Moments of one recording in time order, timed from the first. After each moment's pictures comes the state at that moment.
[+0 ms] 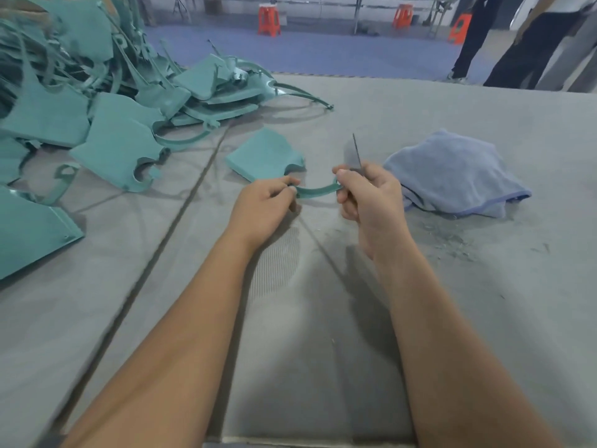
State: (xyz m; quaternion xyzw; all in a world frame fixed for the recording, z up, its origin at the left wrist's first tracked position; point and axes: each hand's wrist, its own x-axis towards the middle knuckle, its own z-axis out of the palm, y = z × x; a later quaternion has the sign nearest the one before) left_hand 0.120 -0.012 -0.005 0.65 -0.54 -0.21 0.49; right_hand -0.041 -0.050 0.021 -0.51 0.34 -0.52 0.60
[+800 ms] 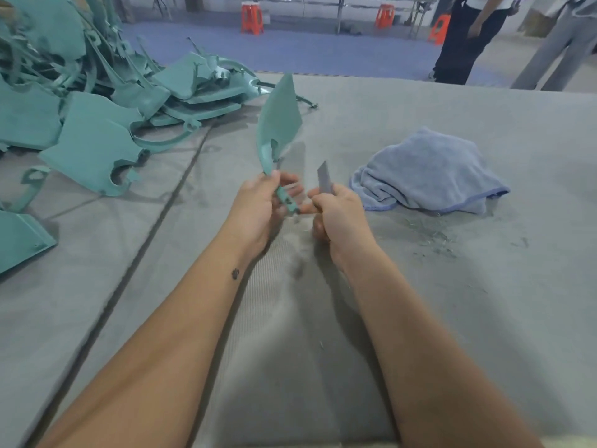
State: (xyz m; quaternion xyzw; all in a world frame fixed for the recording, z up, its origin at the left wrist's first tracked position) left_hand 0.087 -0.013 0.012 0.45 -0.27 -0.51 0.68; right_hand -0.024 -0.038 0.010 -0.50 0.46 -0.43 0.59
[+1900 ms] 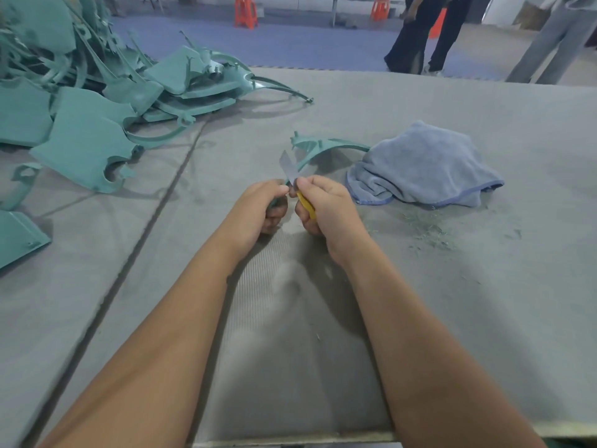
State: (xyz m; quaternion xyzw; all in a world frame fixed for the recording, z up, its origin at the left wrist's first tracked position) left_hand 0.100 -0.001 0.002 0.52 -0.48 -0.47 0.53; right_hand -0.026 -0.039 0.007 -0.58 0.36 -0.40 0.61
